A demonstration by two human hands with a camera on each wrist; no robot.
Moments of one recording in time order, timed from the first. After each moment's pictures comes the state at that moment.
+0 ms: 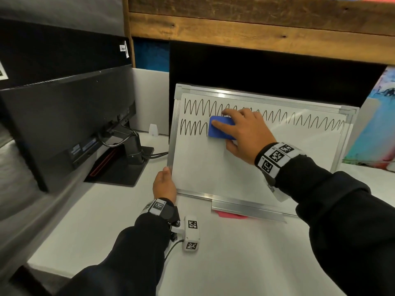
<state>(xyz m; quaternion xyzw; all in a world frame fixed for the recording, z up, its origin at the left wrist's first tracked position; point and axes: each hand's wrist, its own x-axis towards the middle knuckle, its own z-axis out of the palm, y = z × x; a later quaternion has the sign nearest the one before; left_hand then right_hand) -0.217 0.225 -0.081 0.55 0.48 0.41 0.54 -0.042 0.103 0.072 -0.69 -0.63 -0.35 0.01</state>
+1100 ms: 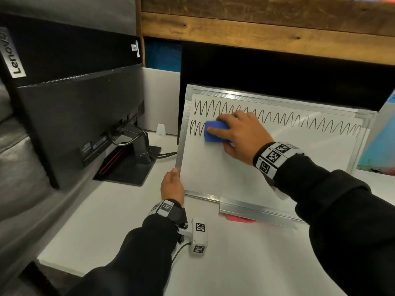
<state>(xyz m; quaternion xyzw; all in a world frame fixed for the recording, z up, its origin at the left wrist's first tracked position) -0.217 0.229 -0.083 0.59 0.47 0.42 0.51 -0.052 0.128 0.070 -0.66 -0.67 -0.35 -0.01</state>
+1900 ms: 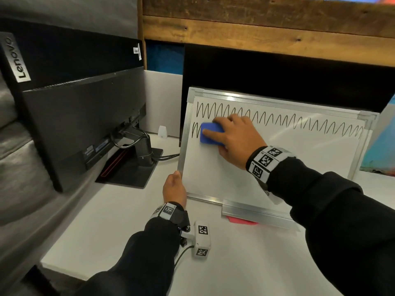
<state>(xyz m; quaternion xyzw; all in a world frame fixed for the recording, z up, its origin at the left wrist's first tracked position) -0.217 0.230 -0.087 0.59 0.47 0.40 0.51 -0.072 0.140 0.065 -0.66 -0.66 -0.37 0.01</state>
